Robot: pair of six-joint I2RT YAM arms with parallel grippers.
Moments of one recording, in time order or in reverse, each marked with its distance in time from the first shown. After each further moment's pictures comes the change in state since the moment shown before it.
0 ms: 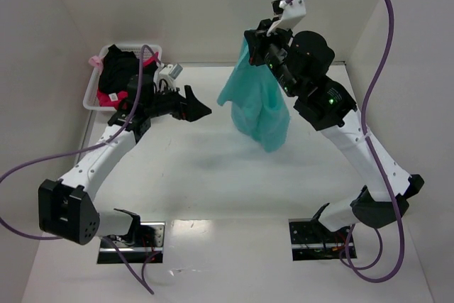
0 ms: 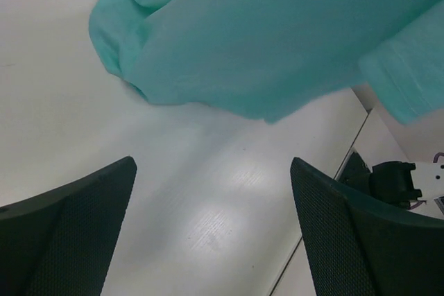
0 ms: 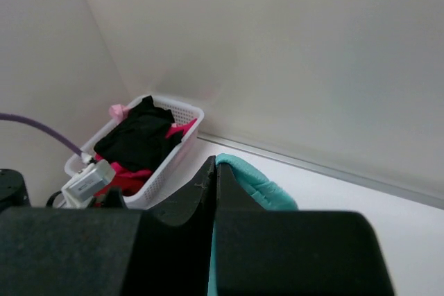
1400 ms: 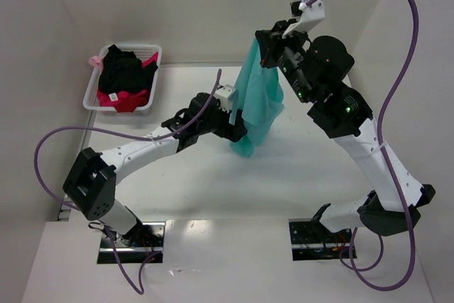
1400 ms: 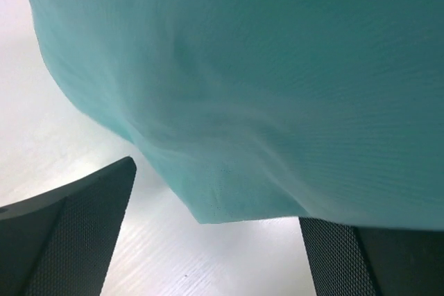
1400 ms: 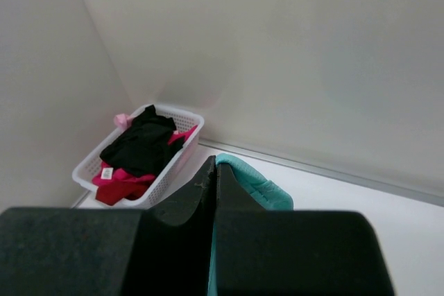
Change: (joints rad) left arm -0.431 0.253 0.072 0.050 -0.498 0.093; right arm 0.000 -0.079 -0.021 -0.023 0.014 0.018
